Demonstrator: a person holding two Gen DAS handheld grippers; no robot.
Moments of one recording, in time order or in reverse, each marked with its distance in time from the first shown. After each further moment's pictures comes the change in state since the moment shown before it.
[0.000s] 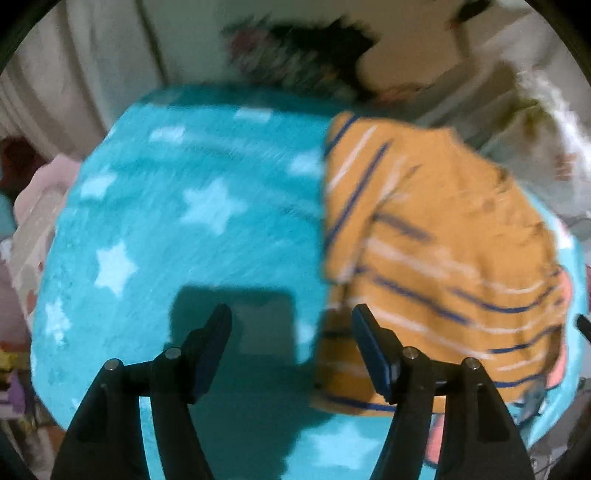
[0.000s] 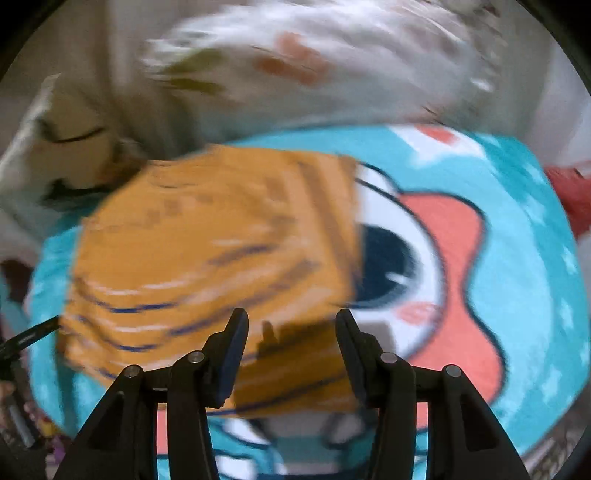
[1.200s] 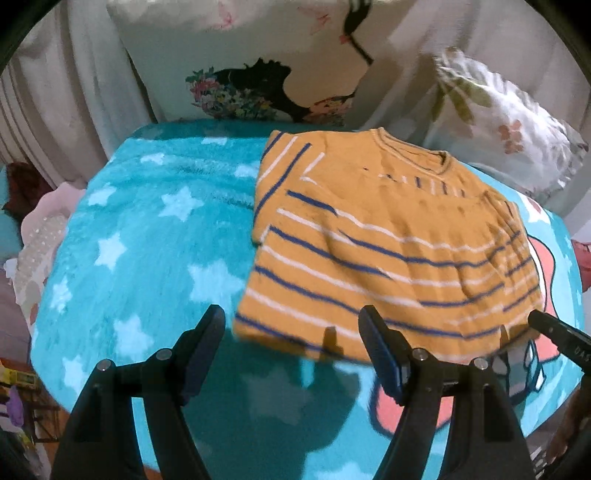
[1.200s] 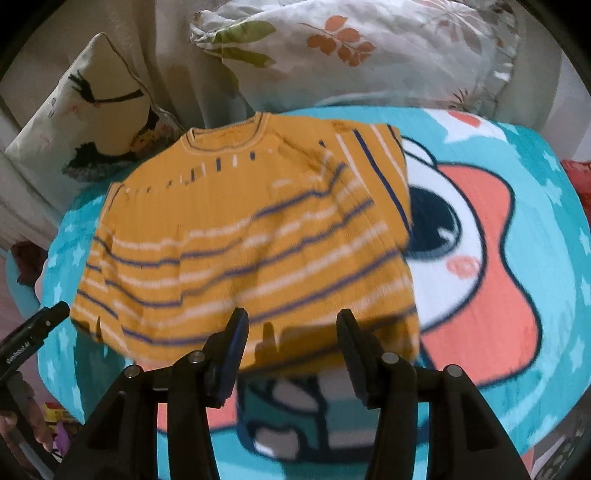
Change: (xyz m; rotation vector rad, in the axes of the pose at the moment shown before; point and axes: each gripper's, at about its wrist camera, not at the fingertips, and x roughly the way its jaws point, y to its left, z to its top) left arm -0.054 -0.061 -0.066 0.050 -0.119 0.026; right arm 0.002 0.021 -0.048 0.011 0.028 0.013
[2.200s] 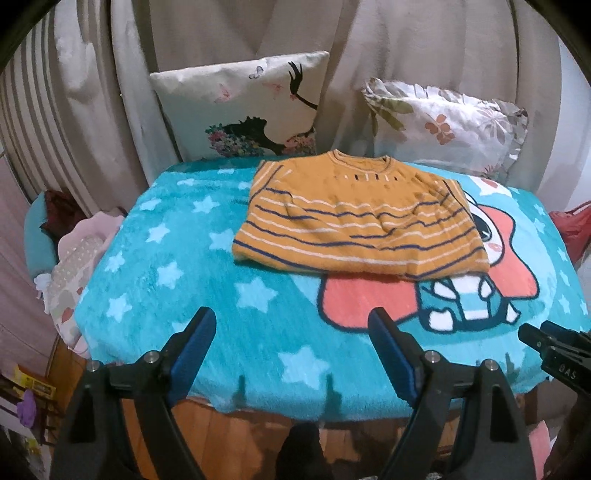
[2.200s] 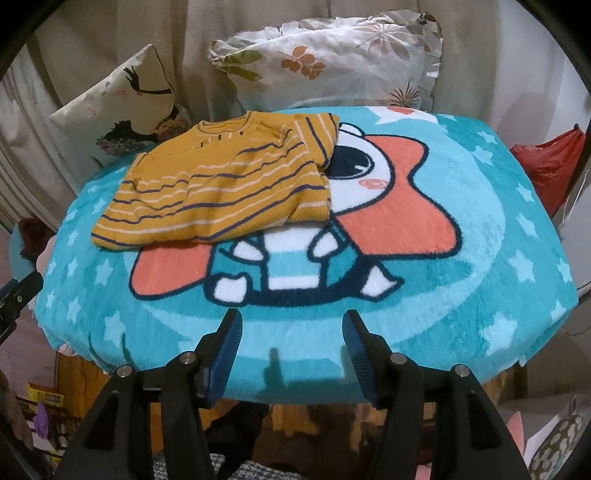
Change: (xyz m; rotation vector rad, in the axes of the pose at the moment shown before) left arm -0.130 -0.065 -0.120 0.068 -0.189 0.083; right arm -0.106 -0.040 -0.135 -0.041 -0.101 -0.036
